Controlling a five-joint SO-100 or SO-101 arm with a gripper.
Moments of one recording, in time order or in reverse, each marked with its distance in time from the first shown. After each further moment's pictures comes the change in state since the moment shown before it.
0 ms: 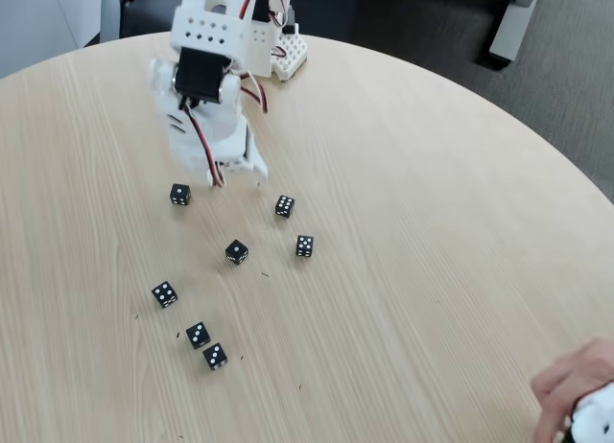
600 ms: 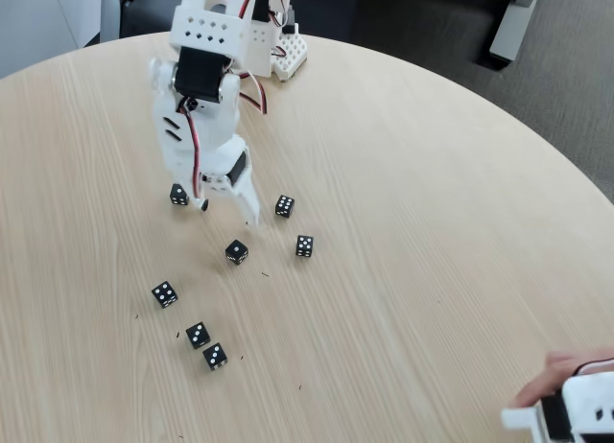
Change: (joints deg) arm 0.0 0.0 0.0 -12.0 26.9
